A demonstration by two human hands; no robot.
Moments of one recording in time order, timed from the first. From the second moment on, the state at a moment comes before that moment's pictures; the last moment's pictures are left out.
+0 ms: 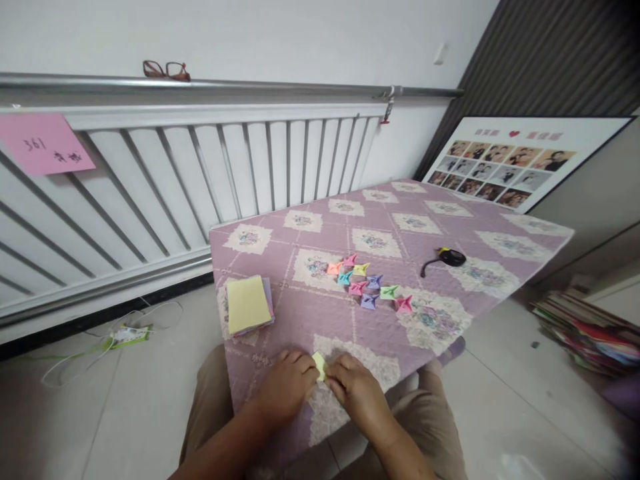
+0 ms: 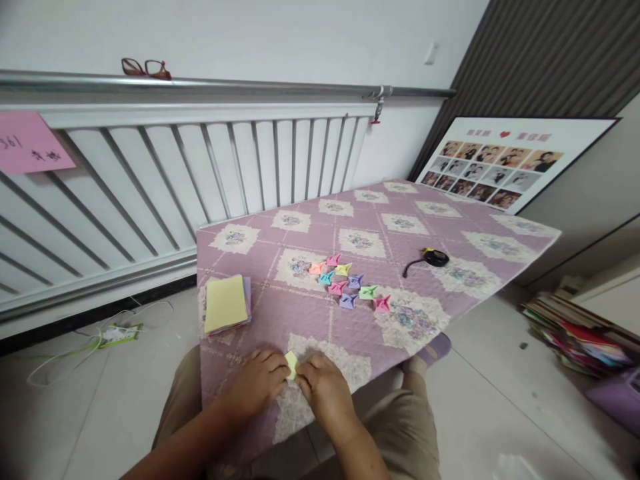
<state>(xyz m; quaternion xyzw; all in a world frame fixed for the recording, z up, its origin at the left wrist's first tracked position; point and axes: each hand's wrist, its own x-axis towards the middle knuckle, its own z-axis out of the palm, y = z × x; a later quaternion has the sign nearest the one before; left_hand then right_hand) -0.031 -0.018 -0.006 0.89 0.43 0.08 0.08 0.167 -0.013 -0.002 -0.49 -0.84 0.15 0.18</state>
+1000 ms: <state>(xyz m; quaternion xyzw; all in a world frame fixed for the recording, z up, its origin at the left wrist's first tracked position) -0.029 -0.023 0.028 0.78 0.53 0.20 0.27 0.162 -0.022 0.012 -0.51 -0.70 0.29 0.40</state>
